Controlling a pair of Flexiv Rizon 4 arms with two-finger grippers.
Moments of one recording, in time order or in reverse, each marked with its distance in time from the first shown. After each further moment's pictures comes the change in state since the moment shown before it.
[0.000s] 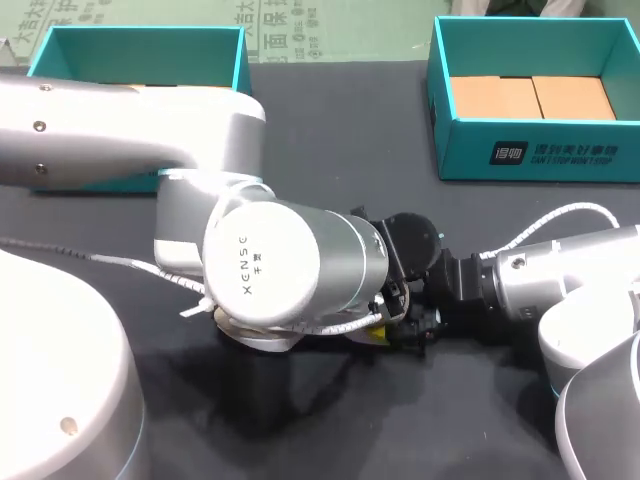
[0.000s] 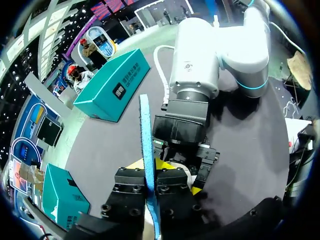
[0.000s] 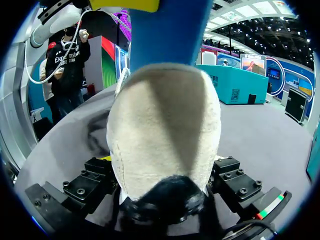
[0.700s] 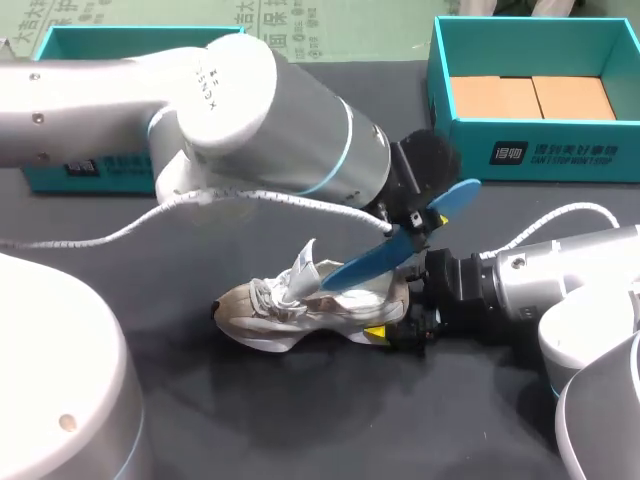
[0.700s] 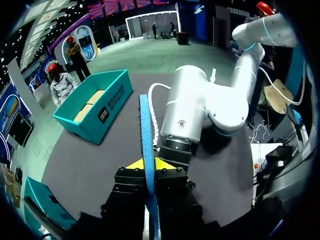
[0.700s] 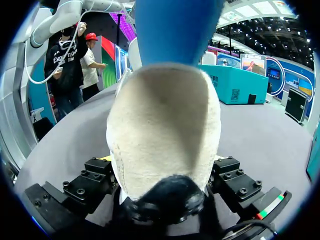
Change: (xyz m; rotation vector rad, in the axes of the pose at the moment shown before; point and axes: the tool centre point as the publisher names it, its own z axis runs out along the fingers) left arm -0.021 -0.076 -0.030 0.113 0.305 -0.096; right arm 0.000 0.000 0.000 0.000 0.000 0.000
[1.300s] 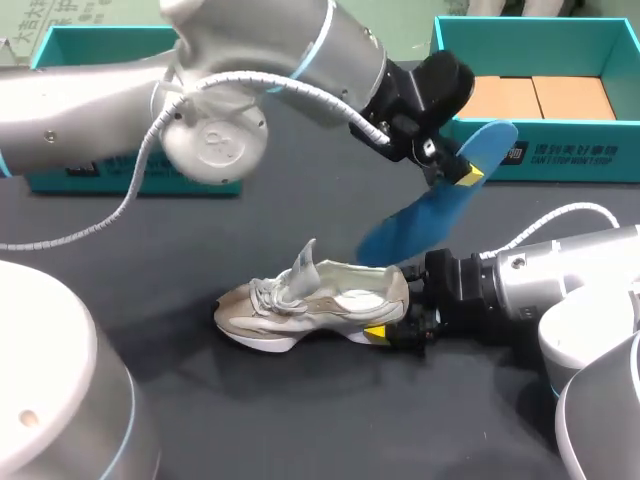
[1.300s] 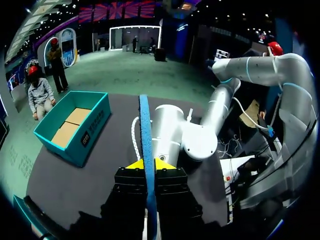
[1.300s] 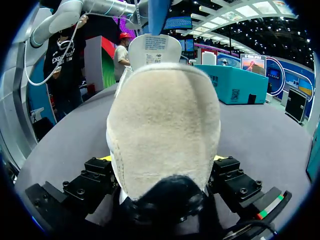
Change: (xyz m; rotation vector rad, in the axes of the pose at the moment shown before) left arm -0.006 -0.067 -0.035 0.118 0.275 -0.027; right arm 0.000 0.000 0.000 0.000 0.000 0.000
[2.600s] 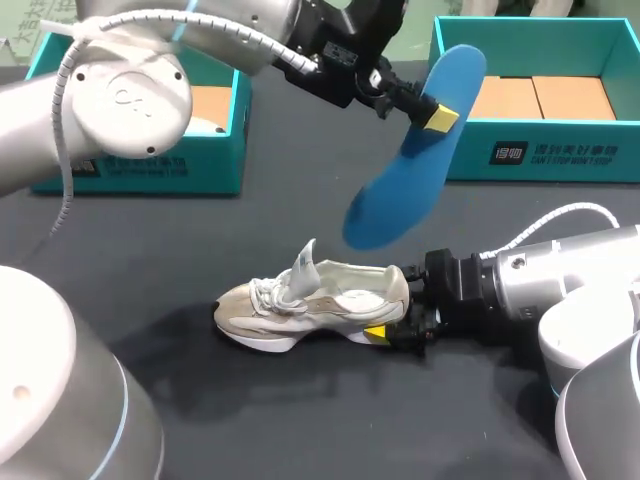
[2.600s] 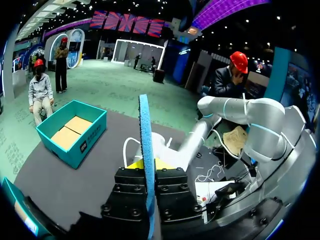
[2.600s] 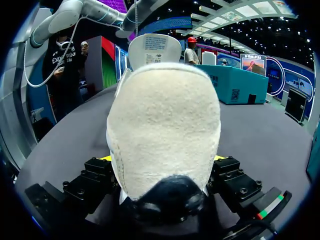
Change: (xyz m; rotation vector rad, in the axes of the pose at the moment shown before) left arm 0.020 -0.038 -0.096 0.184 0.083 -0.154; right arm 0.000 0.000 0.000 0.000 0.000 0.000
